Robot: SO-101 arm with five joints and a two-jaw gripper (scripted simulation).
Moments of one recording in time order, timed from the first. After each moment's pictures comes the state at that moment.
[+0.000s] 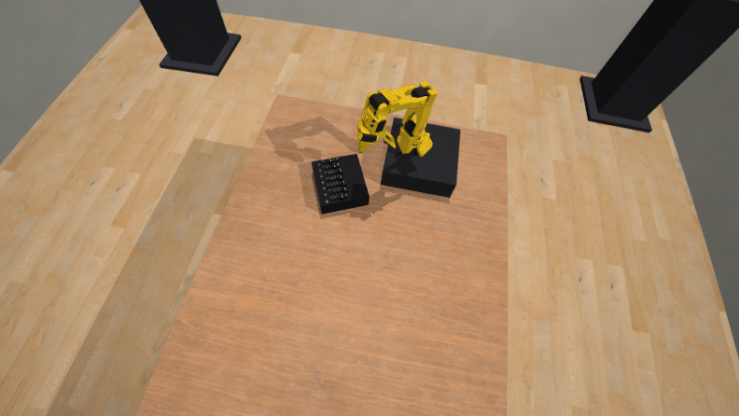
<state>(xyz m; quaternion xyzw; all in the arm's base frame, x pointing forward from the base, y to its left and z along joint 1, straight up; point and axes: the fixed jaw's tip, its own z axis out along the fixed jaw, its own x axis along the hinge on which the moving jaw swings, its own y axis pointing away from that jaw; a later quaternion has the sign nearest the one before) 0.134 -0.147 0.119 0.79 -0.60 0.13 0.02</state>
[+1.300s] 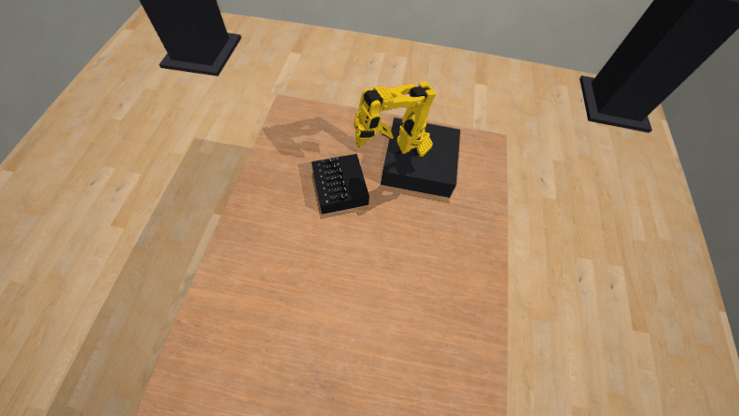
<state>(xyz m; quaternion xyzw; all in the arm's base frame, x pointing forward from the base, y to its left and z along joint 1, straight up) 0.111 -0.156 0.114 0.84 -0.54 0.09 0.03</state>
